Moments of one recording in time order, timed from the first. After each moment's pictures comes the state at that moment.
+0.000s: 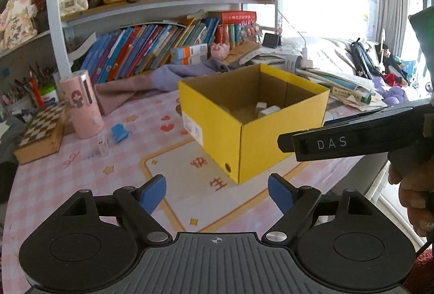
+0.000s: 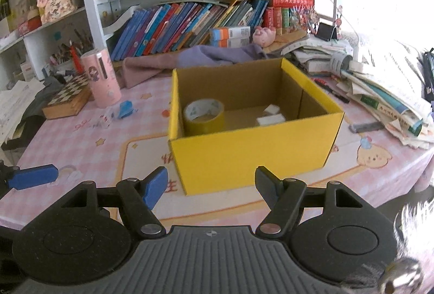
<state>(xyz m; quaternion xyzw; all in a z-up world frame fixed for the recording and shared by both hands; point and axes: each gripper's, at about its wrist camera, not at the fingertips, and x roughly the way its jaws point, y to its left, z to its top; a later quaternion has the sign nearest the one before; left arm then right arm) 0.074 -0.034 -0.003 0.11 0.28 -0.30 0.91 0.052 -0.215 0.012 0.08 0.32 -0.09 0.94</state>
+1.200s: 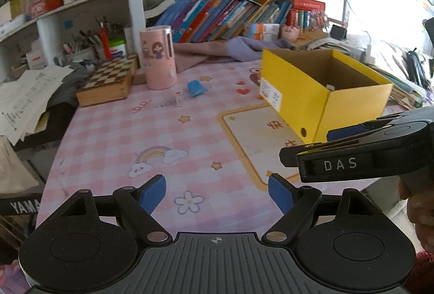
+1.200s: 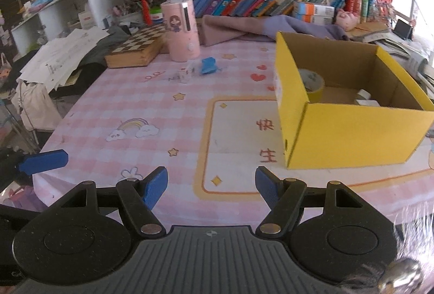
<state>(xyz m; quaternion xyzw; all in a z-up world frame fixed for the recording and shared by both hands) 0.072 0.047 -0.018 0.07 0.33 -0.17 0.93 0.085 -0.119 -0.011 0.04 0.38 0.05 0.92</state>
